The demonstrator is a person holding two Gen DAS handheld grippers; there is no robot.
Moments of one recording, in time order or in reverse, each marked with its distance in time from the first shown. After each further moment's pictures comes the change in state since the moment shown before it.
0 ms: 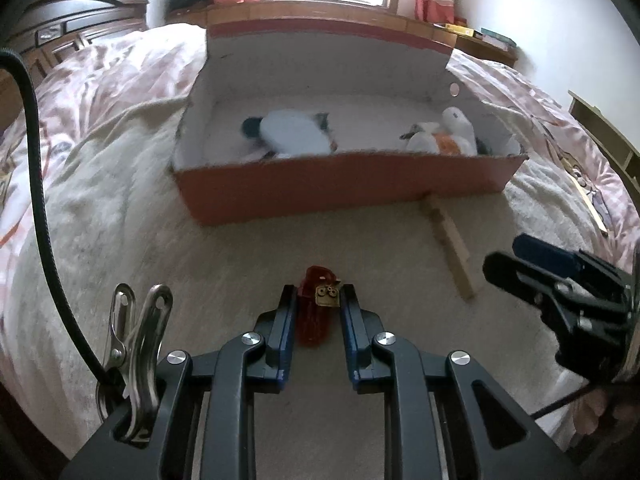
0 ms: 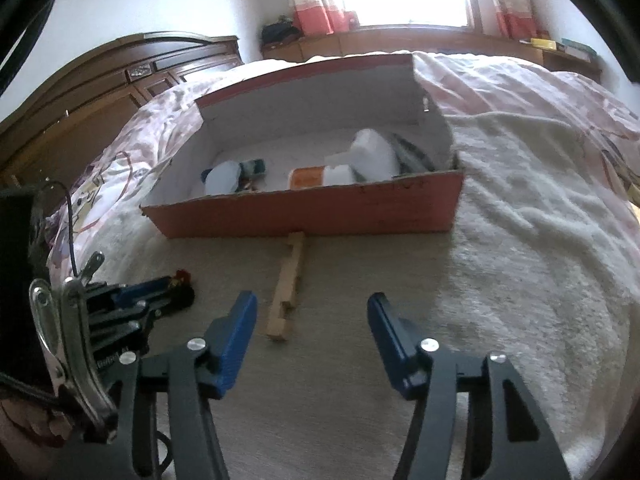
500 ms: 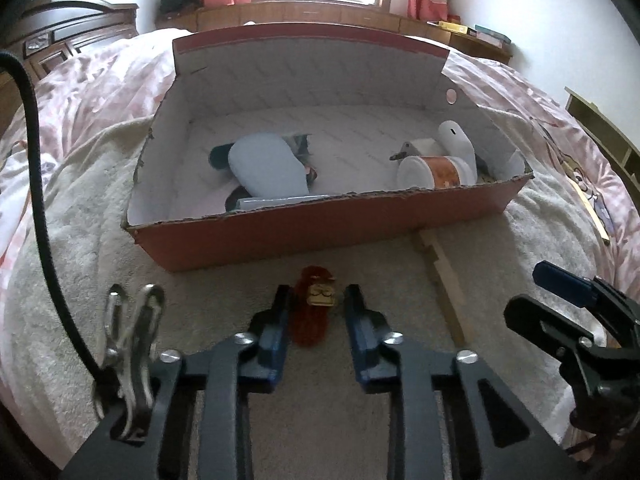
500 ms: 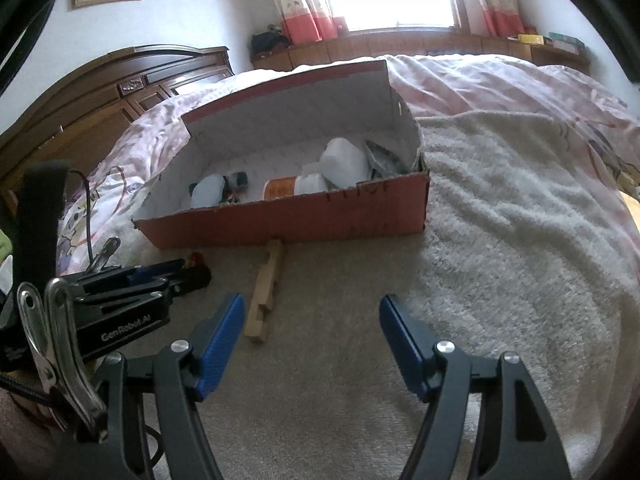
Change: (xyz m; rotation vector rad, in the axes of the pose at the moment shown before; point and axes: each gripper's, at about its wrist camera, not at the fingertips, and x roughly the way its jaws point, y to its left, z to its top) left arm 0.017 -0.015 0.028 0.032 0.002 -0.011; right arm -0.011 -0.020 -0.001 0.045 -0.033 -0.015
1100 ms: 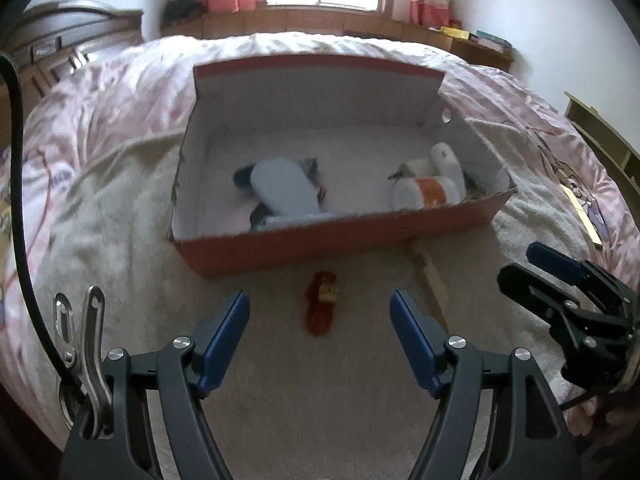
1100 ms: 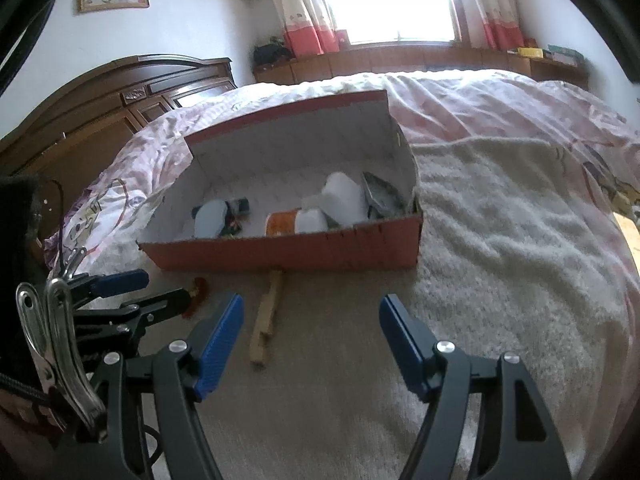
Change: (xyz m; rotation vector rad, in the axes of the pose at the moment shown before) left arm -0.029 0.005 0.006 -0.014 -0.006 0.012; right arm -0.013 -0.001 0.015 -0.014 -0.048 -0.006
